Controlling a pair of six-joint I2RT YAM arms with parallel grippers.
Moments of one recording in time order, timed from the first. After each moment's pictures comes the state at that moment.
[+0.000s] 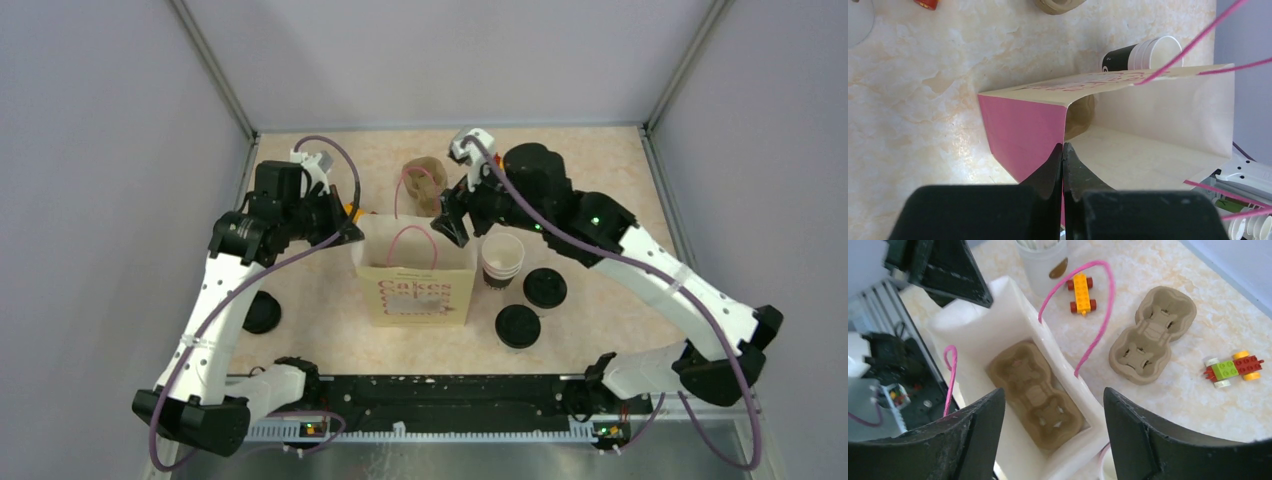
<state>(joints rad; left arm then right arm) -0.24 1.10 1.31 -0.97 0.36 -0.43 0.90 1.35 1.56 -0.63 -0.08 -0.03</state>
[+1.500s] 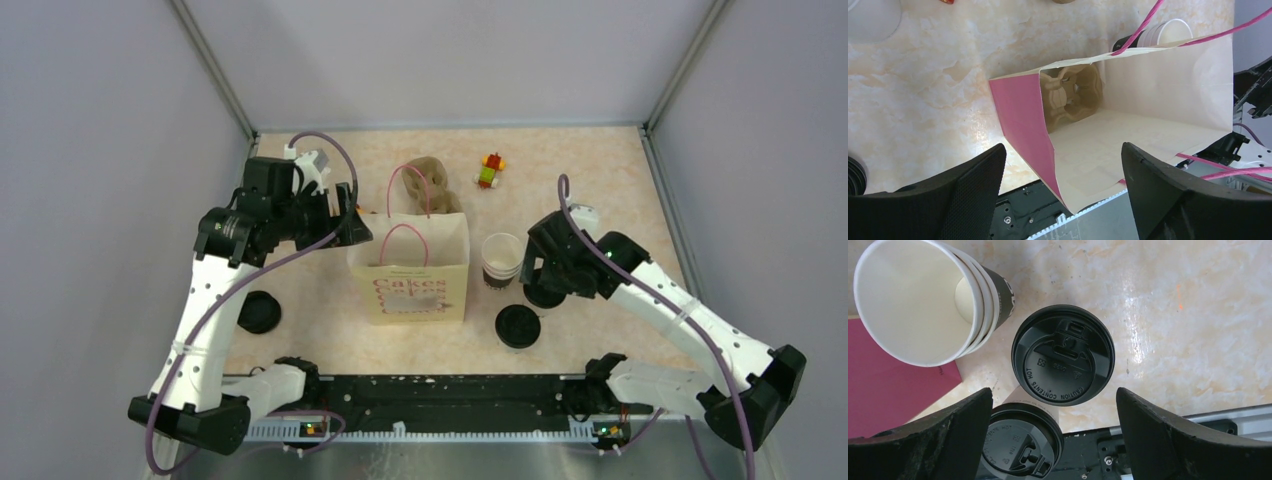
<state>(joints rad) -0.24 1.11 1.45 -1.13 0.32 -0.36 0.72 1.07 1.07 -1.15 0.41 0.89</state>
